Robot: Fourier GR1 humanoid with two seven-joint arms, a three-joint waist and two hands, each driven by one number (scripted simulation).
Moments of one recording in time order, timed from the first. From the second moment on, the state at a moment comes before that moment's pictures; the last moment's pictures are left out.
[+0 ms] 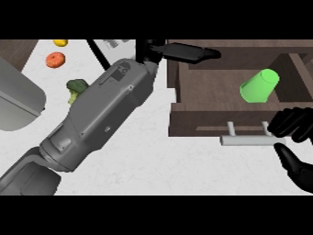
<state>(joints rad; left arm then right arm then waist) -1.22 0.07 -0.45 -0.63 0.79 0.40 -0.44 -0.09 -0.20 -0.12 -2.07 -0.30 0.33 0.16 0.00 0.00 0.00</state>
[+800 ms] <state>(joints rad) -0.67 0.39 -0.39 -1.23 0.82 0.38 -0.32 -0.05 -0.26 -0.02 -2.05 0.00 0.36 0.16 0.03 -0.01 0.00</state>
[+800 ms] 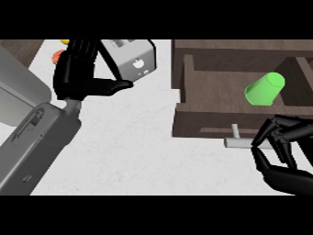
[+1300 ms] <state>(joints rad) -0.40 0.51 -0.32 -1.43 0.86 0.27 -0.33 -0.08 -0.35 0.13 -1.89 0.42 0.33 -0.04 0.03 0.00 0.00</state>
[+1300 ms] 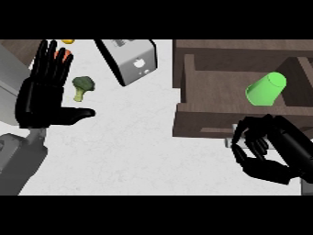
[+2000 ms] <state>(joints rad) -0.15 0.57 -0.17 -1.50 0.84 0.07 -0.37 -0.28 -0.26 0.24 -1.34 0.77 0.13 -0.21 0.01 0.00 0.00</state>
